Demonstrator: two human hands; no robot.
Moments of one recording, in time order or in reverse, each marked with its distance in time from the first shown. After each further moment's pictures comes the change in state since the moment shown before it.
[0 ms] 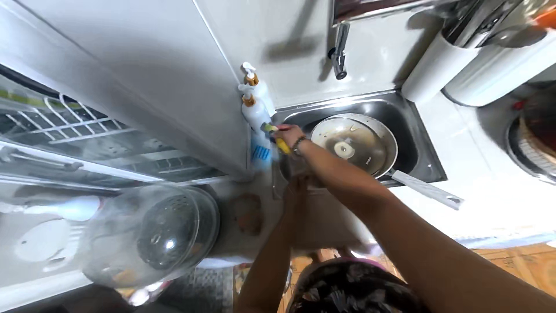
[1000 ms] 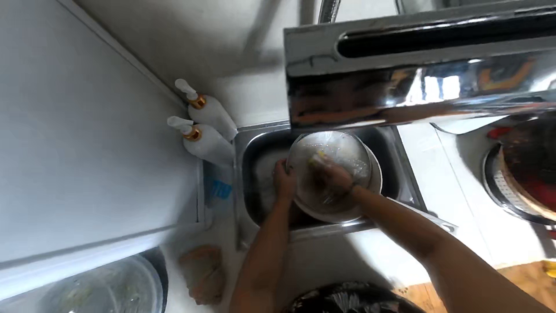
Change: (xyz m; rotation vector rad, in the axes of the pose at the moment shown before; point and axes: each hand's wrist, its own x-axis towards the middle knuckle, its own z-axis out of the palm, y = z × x) left_hand 0.147 0.061 0.089 0.178 0.114 0.004; right_hand 0.012 0.275 -0.173 -0.929 -0.028 0.099
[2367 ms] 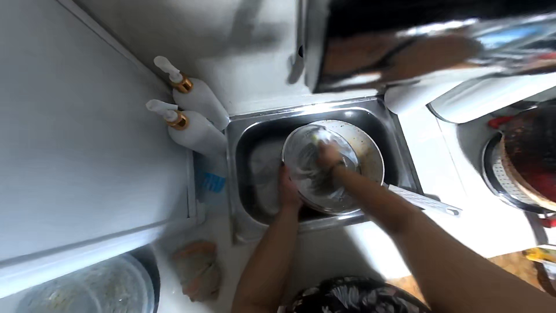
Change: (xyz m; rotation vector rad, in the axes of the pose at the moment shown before) left_hand -0.054 0.004 0.012 -1.015 -0.003 -0.324; right_hand 0.015 -0.049 -0.046 0.086 -0.117 0.318
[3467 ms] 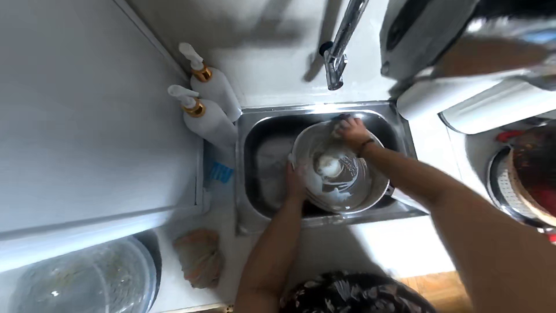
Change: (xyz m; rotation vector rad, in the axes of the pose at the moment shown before) left_hand -0.007 0.011 0.019 0.373 0.012 -0.063; right_hand 0.050 0.026 -0.089 -0.597 -0.036 -0.393
